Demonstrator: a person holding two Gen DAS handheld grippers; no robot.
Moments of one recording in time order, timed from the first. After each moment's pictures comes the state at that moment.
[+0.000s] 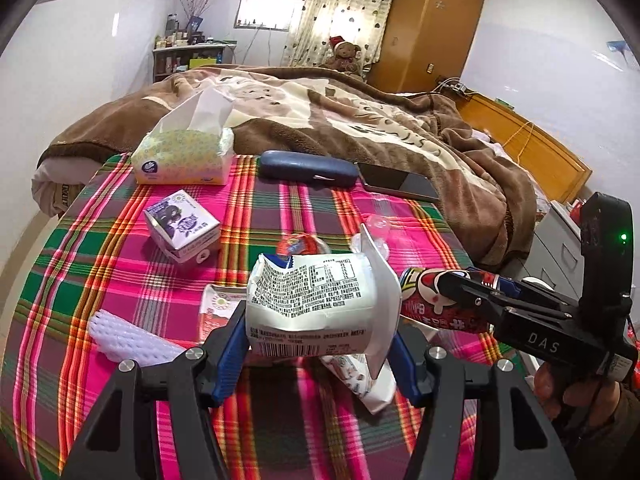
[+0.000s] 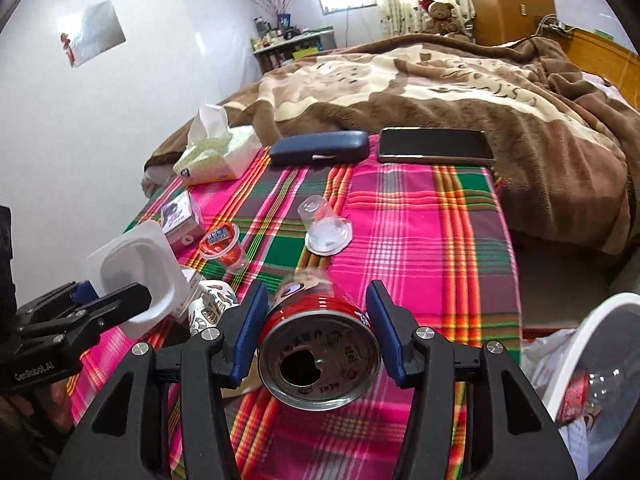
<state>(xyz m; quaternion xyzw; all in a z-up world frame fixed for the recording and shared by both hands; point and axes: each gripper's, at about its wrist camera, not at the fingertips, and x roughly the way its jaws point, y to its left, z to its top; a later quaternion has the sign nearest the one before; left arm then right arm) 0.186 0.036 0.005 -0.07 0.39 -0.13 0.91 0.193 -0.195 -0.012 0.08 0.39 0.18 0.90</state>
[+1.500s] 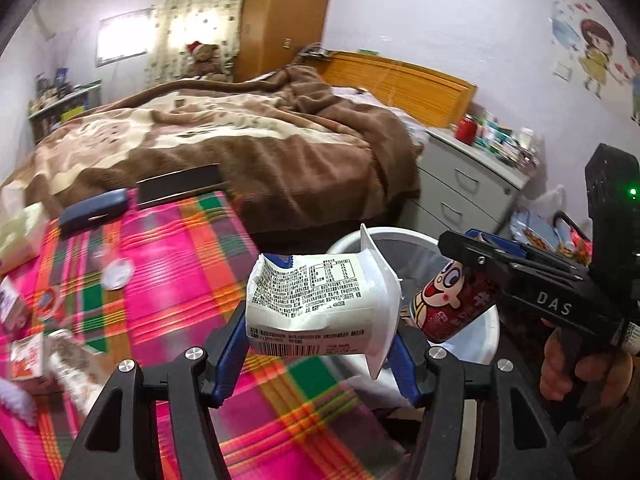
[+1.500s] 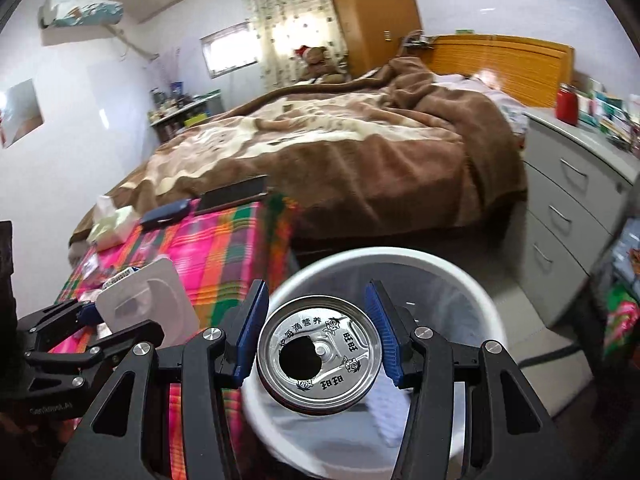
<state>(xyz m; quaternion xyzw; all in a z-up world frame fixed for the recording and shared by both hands) 0.129 -0.199 0.029 0.04 0.37 -0.32 0.87 0.096 -0.380 0.010 0.12 0.33 -0.02 0.94</state>
